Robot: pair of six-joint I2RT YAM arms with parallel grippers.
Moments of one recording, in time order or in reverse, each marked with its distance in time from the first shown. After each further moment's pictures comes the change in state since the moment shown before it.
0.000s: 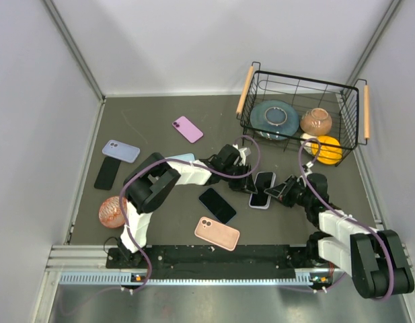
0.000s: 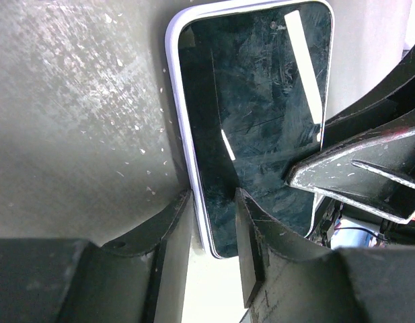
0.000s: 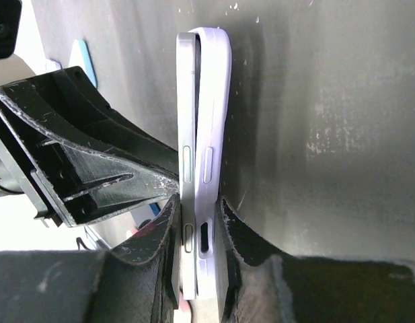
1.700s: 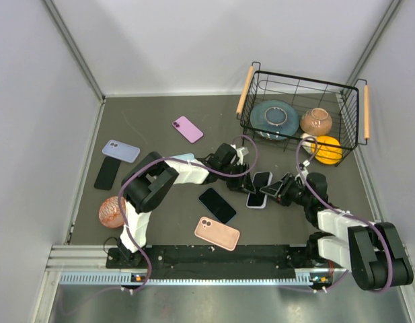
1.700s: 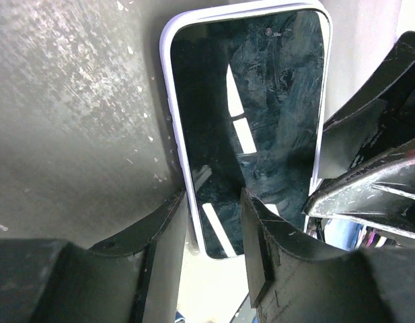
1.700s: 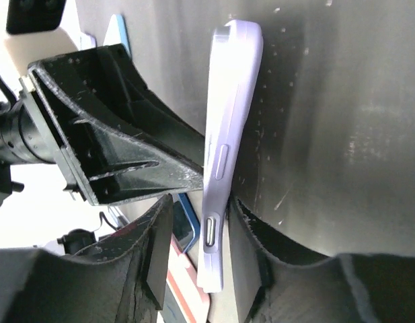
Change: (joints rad) left arm 0.027 -0.009 -0.018 0.002 0.053 0.000; right arm 0.003 0.074 -0.016 0.153 -0.105 0.043
